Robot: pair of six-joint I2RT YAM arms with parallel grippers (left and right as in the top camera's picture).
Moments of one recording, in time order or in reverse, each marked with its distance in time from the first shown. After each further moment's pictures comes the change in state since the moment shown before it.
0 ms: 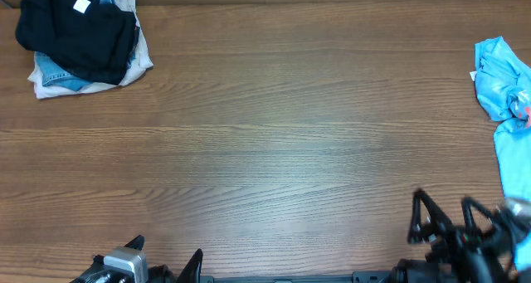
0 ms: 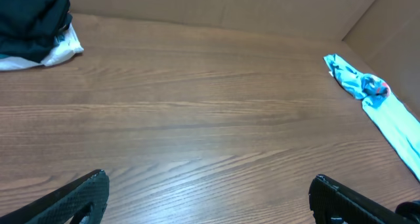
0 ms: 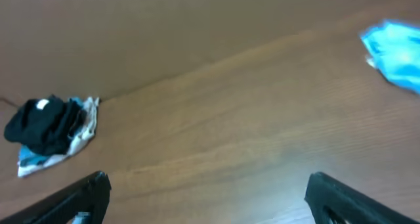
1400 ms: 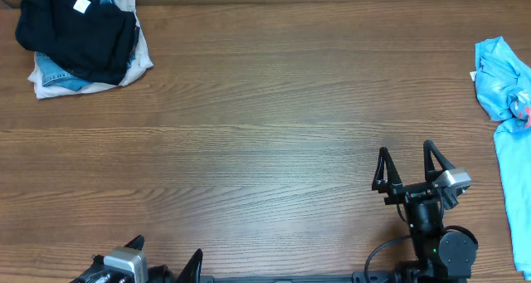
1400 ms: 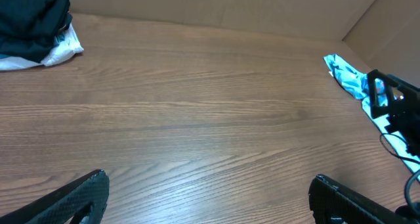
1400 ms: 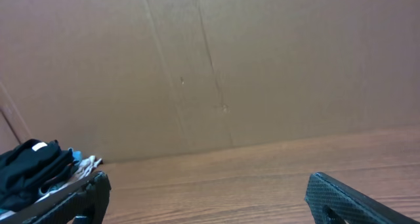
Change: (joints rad) left arm 0.000 0.000 0.000 0.000 0.000 0.000; right arm 0.147 -0.289 -1.006 1.246 0.092 -0.040
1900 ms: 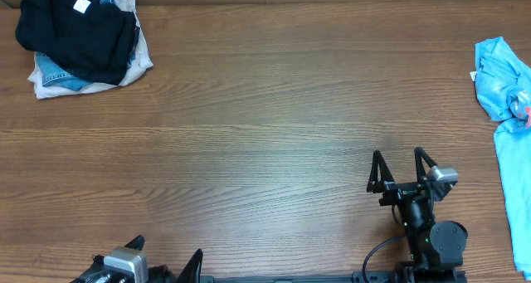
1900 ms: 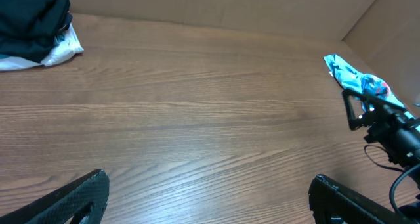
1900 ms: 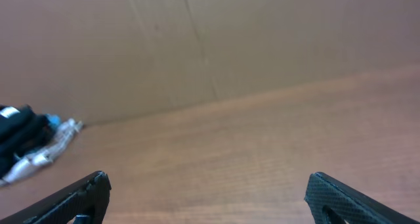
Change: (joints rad) left arm 0.000 0.000 0.000 0.000 0.000 0.000; right arm 0.004 -0.003 -0.038 -0.146 0.026 -0.002
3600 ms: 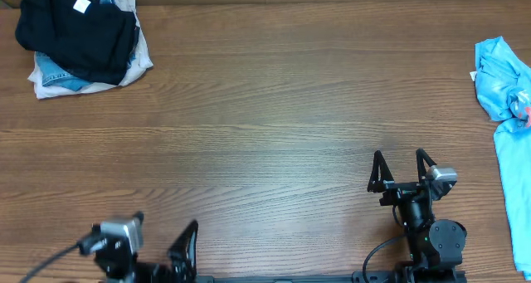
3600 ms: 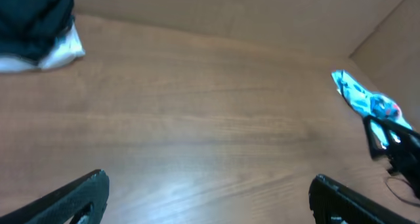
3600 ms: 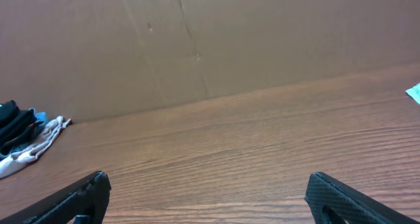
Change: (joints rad) left arm -0.024 -0.010 -0.201 0.229 -0.030 -0.082; right arm 0.000 0.000 0.000 -0.016 0.026 -0.031
